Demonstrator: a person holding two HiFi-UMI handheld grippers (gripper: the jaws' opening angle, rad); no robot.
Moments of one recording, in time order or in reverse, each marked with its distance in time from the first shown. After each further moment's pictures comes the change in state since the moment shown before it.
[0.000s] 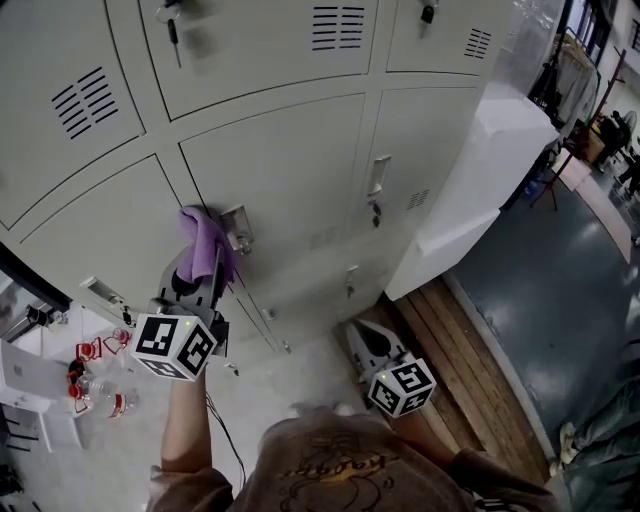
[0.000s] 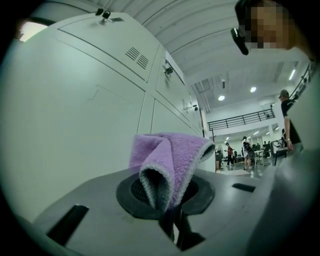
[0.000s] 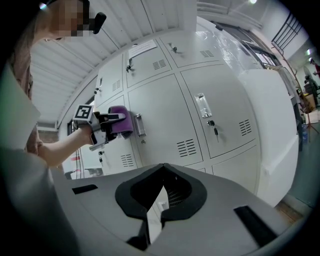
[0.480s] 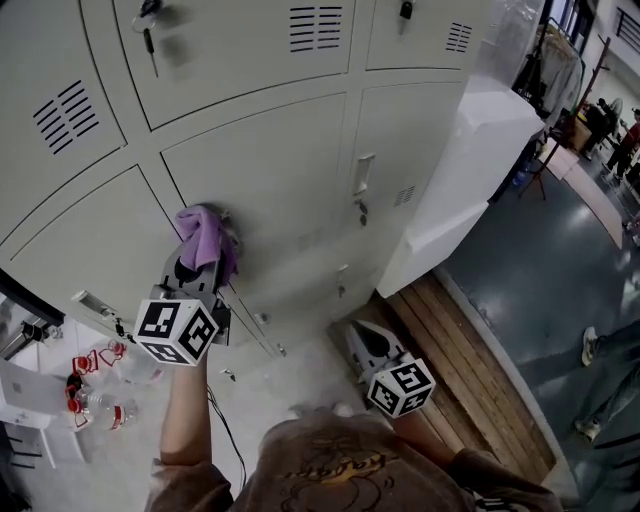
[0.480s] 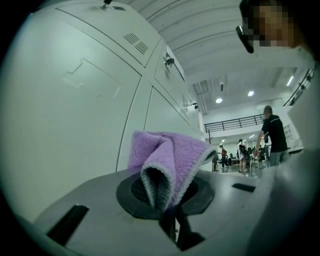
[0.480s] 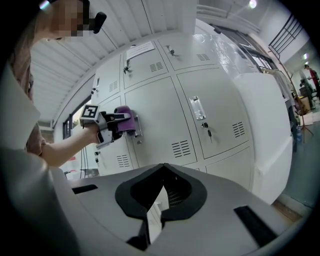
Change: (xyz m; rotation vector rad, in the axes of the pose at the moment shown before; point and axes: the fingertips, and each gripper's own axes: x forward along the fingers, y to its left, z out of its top) left arm 0.037 -0.006 -0.005 -0.027 0.000 -0.053; right arm -0.010 -0.010 0.001 0.001 -0.009 -0.049
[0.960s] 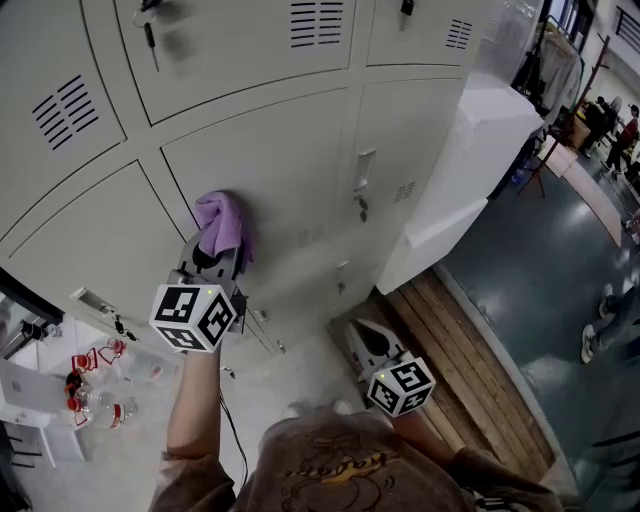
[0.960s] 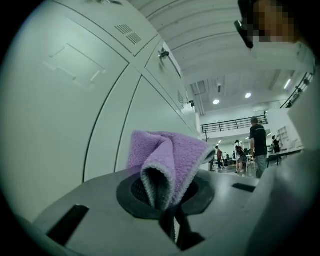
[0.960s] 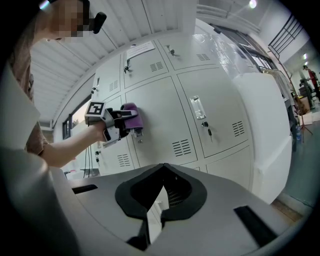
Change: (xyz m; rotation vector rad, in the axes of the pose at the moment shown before) left arm 0.026 -0.021 -0.005 -0.006 -0.005 -0.043; right arm -0.003 0.003 -0.003 0.004 0.003 -0.005
